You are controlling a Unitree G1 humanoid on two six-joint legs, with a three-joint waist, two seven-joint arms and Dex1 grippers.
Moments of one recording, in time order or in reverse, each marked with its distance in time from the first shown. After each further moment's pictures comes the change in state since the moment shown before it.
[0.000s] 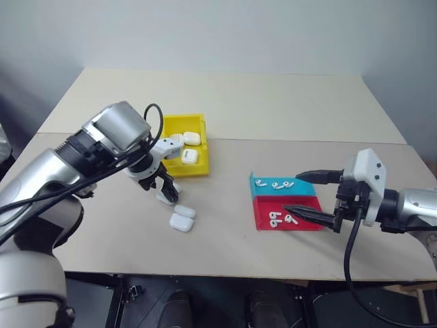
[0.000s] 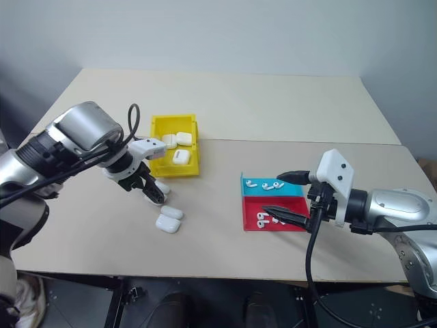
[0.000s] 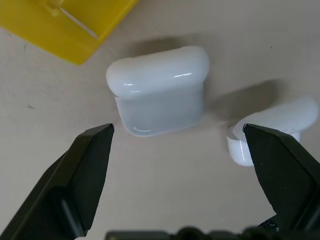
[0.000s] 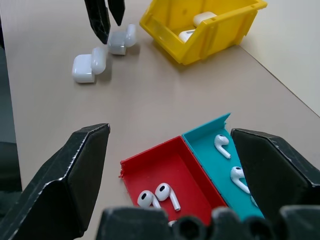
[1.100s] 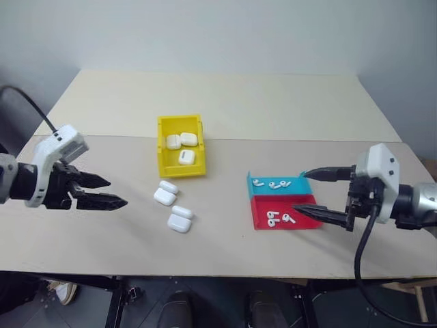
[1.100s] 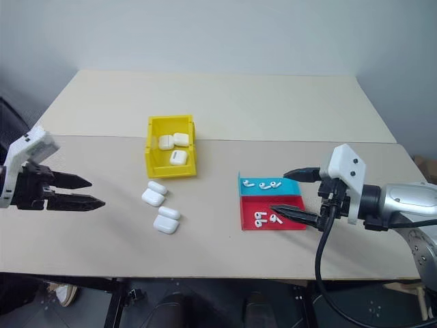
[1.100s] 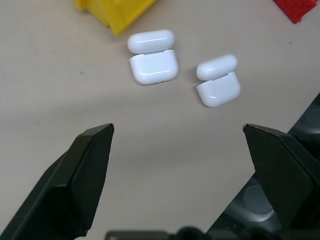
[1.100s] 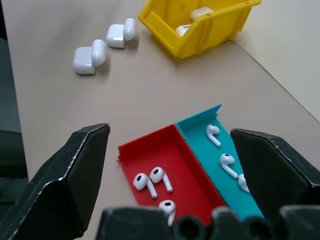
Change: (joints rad) left arm 0.827 0.639 0.961 -0.562 -0.258 -0.352 -0.268; right arm -0.020 -0.047 -0.044 0.031 -0.001 0.008 0.065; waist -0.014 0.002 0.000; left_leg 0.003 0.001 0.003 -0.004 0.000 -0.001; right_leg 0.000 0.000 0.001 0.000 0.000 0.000
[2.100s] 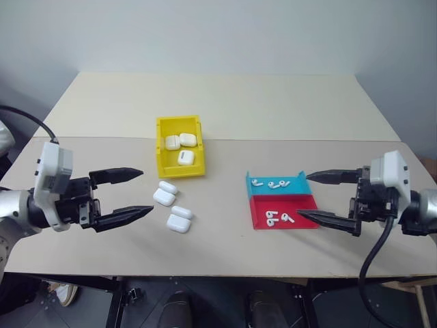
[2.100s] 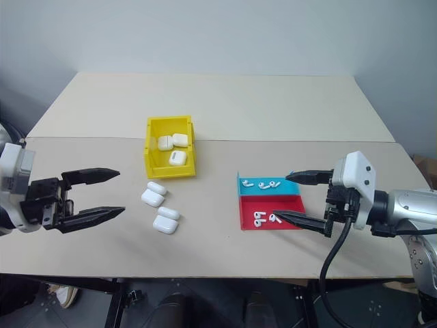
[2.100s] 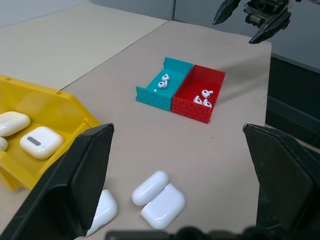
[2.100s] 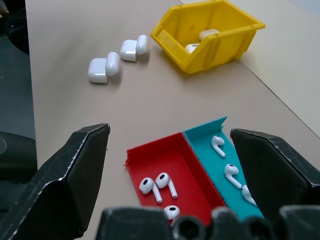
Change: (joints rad) left arm 0.531 -0.424 0.487 -0.229 -0.068 -0.619 -0.068; right arm 0.034 0.088 -0.069 0.041 -0.074 -0.107 0.174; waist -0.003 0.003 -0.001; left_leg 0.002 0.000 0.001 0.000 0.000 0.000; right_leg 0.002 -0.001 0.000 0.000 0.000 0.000
